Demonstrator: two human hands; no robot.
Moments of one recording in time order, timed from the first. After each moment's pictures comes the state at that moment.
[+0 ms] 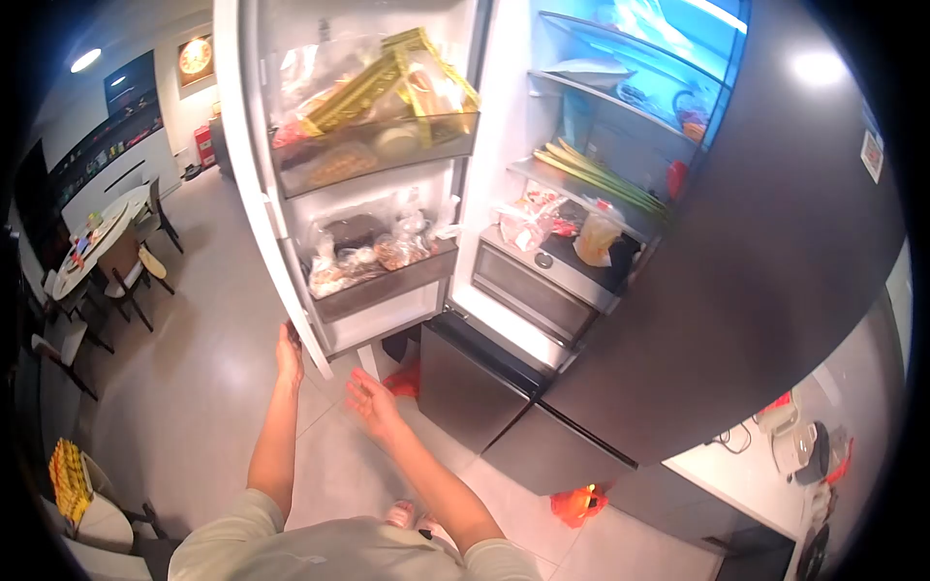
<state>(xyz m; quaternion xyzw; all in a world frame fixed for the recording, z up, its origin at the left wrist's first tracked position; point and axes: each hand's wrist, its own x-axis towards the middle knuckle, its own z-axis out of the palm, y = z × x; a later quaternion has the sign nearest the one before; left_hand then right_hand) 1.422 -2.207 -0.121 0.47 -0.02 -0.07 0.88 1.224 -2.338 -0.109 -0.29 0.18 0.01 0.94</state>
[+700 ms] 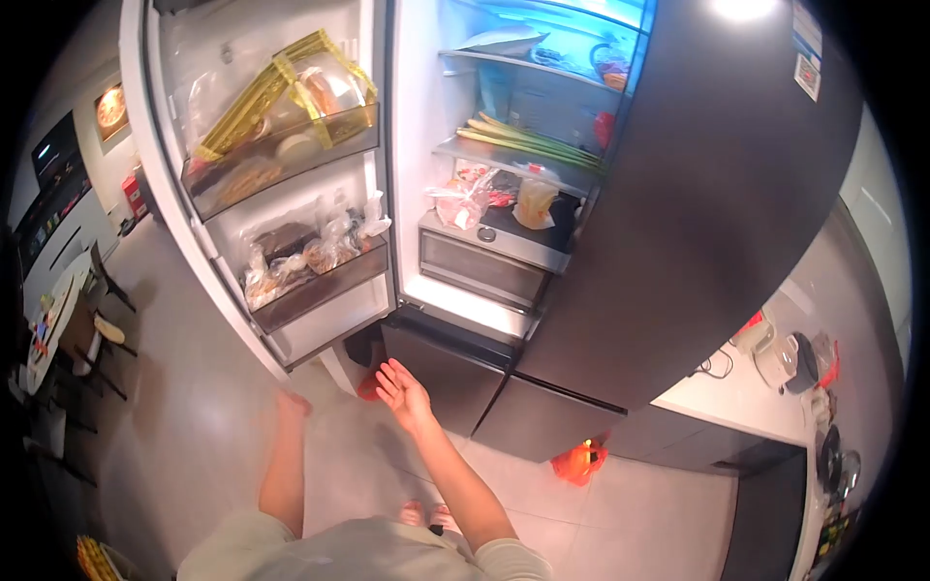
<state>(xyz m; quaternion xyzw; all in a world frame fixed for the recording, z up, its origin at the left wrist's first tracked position) 1.465 -2.226 -0.295 0.44 0.33 -0.28 0.79 1.183 -2.413 -0.110 -0.23 0.20 -0.19 0.93</state>
